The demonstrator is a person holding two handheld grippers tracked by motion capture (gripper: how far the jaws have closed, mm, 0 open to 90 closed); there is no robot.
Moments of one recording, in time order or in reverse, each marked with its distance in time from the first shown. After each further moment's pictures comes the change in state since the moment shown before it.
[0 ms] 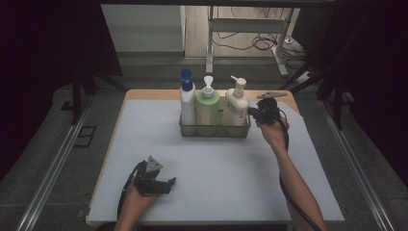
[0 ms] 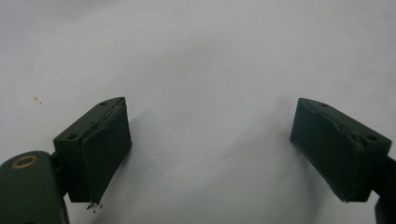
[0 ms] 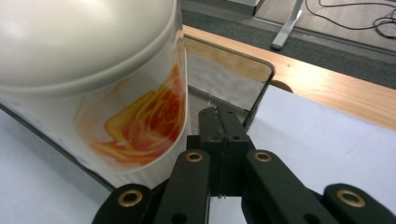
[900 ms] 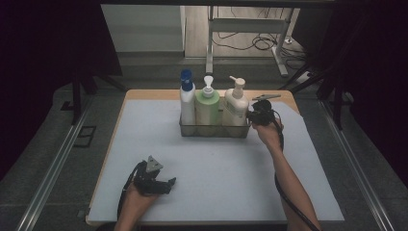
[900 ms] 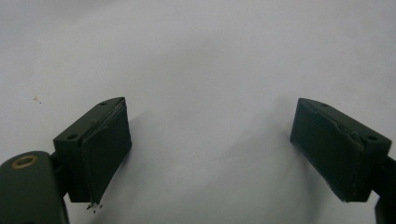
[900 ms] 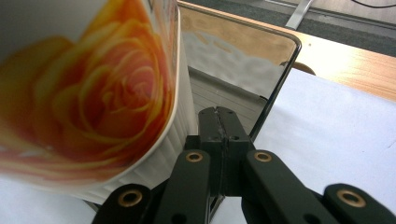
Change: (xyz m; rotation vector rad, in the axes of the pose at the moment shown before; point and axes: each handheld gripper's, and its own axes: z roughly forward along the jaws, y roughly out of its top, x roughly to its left) left arm 0.000 0.000 0.000 0.001 -0.001 0.001; right arm -0.003 -0.010 0.028 0.058 0.034 0.029
